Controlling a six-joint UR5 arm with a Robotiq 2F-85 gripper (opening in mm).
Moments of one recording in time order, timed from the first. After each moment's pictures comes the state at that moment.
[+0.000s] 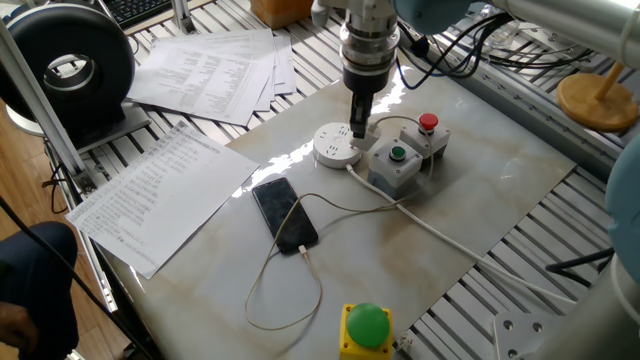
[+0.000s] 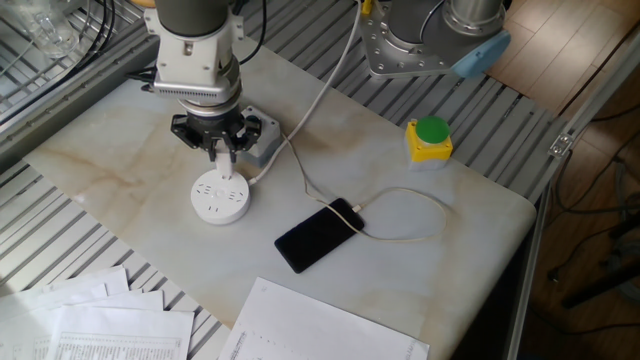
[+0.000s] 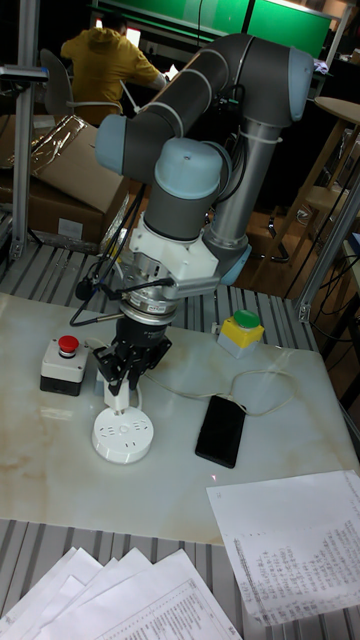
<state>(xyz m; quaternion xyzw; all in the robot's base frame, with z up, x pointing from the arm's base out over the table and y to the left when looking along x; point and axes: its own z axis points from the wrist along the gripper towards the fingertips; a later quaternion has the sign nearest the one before) 0.531 -0.058 0.076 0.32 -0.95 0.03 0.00</state>
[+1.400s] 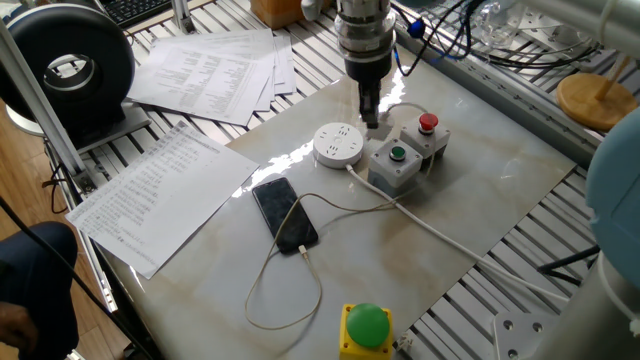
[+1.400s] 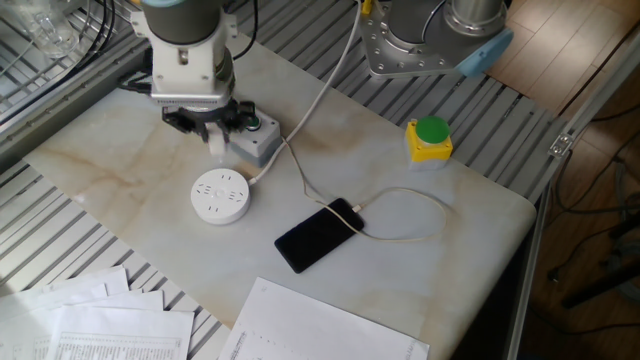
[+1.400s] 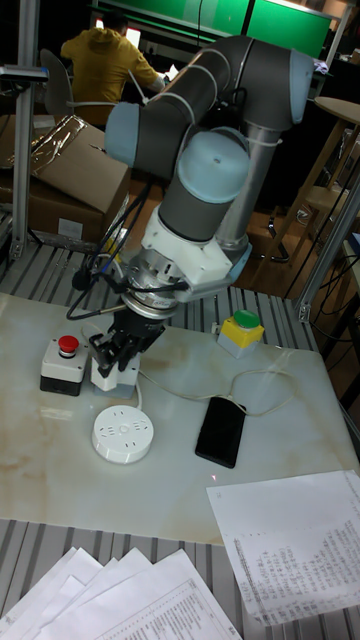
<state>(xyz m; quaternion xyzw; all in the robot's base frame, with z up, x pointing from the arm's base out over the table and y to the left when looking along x) 0.517 -0.088 0.108 0.37 -0.92 0.08 0.09</state>
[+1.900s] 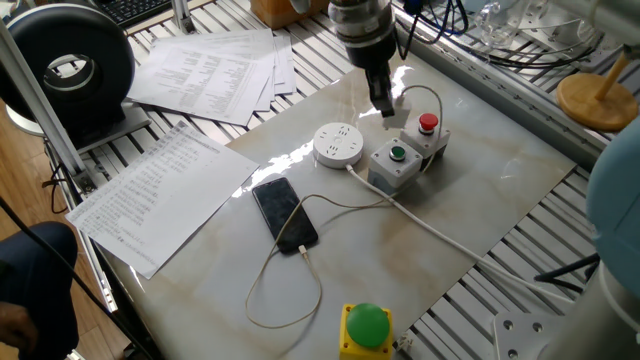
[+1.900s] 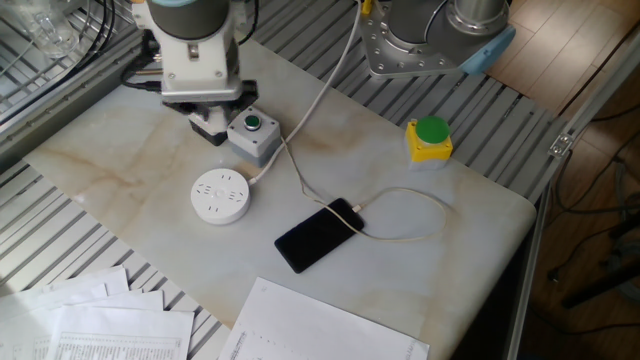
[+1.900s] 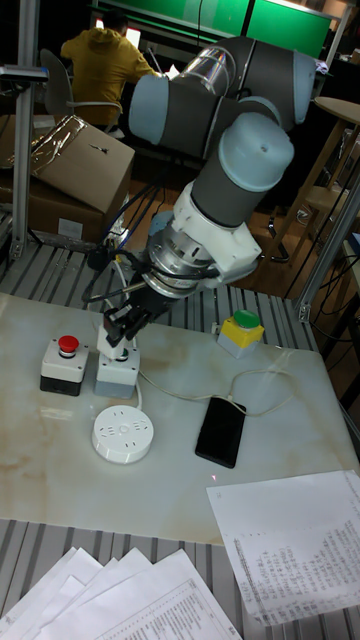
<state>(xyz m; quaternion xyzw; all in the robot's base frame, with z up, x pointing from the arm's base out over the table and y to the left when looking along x) 0.487 -0.076 0.147 0.40 -0.90 0.08 0.16</state>
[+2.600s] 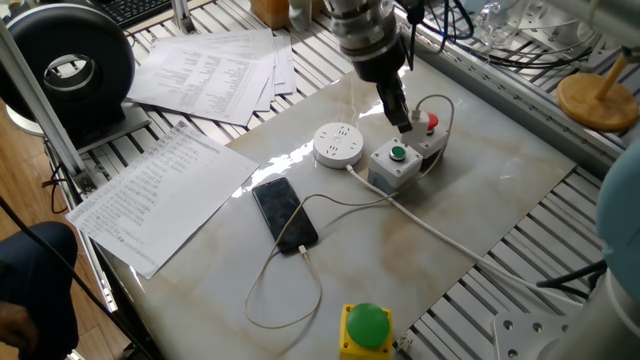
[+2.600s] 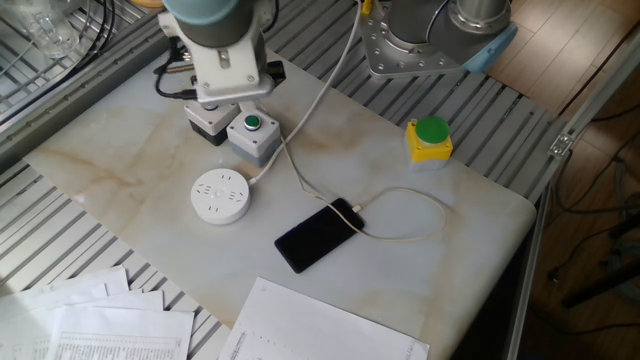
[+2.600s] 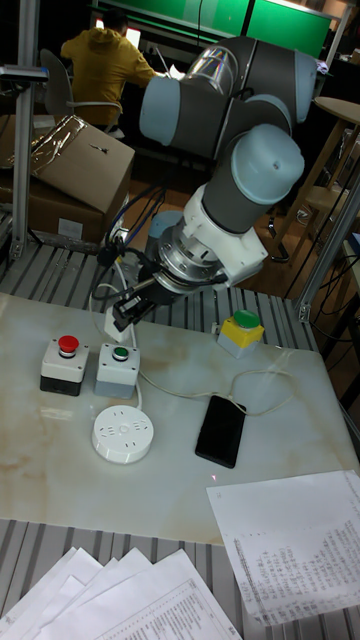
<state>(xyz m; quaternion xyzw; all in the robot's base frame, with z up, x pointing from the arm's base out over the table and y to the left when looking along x) 0.446 -0.073 0.146 0.42 -0.88 0.08 0.21</state>
